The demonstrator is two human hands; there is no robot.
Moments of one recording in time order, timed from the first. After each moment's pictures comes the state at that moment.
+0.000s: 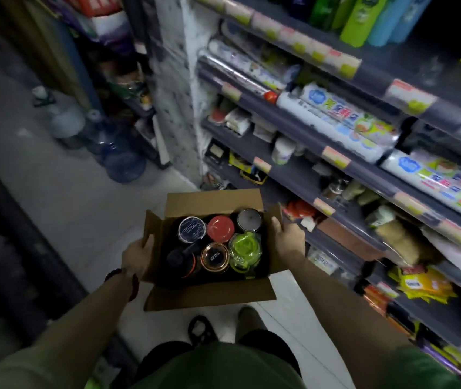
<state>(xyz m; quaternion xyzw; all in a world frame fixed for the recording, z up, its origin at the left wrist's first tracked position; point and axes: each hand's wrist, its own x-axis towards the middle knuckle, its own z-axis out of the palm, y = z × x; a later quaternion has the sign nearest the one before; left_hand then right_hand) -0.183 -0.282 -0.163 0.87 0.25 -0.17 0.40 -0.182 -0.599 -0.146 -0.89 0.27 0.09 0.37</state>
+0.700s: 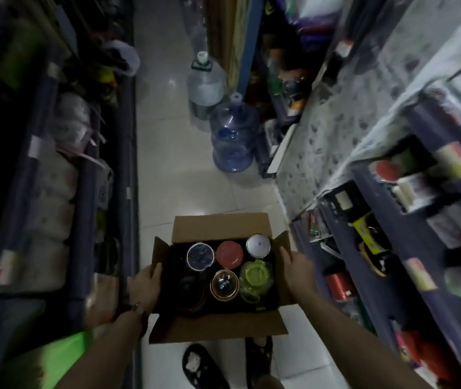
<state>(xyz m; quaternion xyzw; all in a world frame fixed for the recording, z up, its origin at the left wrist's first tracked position) -0.170 -0.150 -0.283 0.76 0.52 -0.12 0.37 0.012 -0.403 -0.299 -0.93 0.00 0.23 0.28</state>
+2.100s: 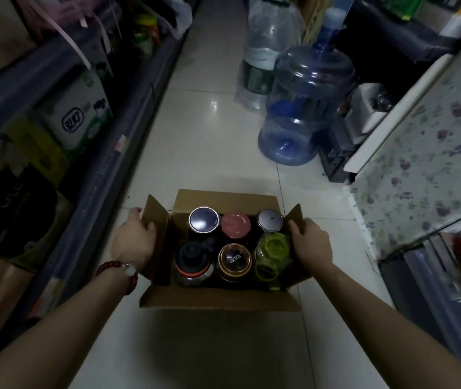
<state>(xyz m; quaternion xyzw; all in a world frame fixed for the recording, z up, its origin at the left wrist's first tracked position) -0.095 -0.004 -0.731 0.78 0.56 0.09 0.26 0.134 -0.228 -0.755 -0.94 -0.15 0.12 0.28</state>
